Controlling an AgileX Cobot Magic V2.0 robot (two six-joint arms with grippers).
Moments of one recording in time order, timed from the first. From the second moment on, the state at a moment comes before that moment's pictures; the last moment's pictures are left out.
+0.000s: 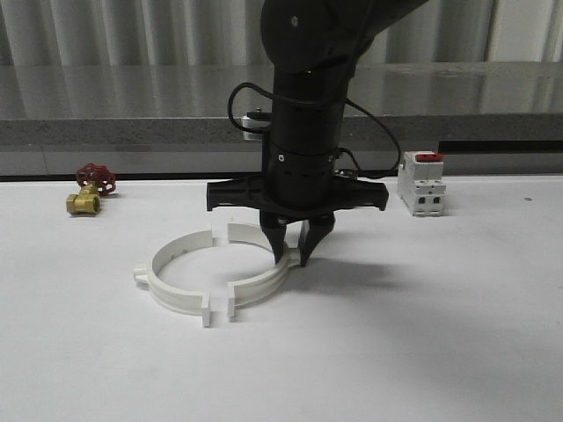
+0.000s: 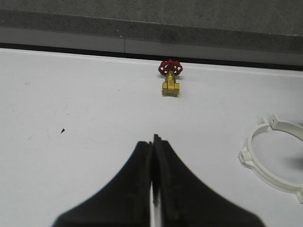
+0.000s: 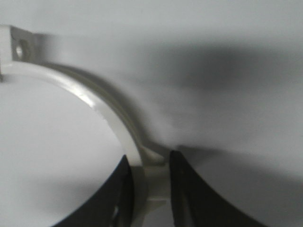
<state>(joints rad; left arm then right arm) -0.08 0.45 -0.44 0.08 0.48 -0.15 0.65 2.16 -1.62 -0.15 0.79 0.69</state>
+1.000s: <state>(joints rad) -0.08 0.45 -0.44 0.08 0.48 -0.15 0.65 2.18 -1.64 -0.13 0.79 0.70</state>
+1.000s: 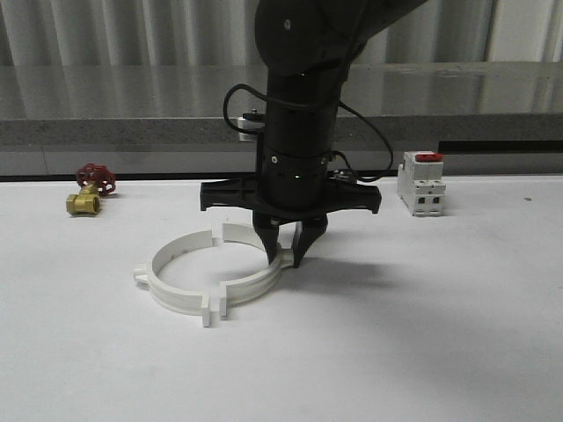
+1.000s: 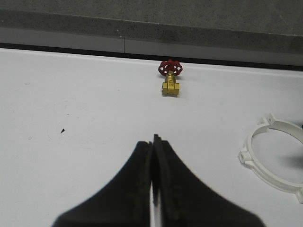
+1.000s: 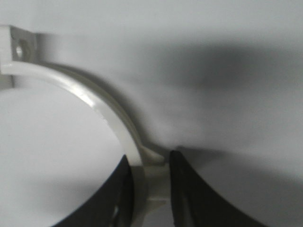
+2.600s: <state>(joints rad) -0.08 0.45 -0.44 0.08 0.48 -0.15 0.66 2.11 -1.66 -0.16 0.84 0.66</state>
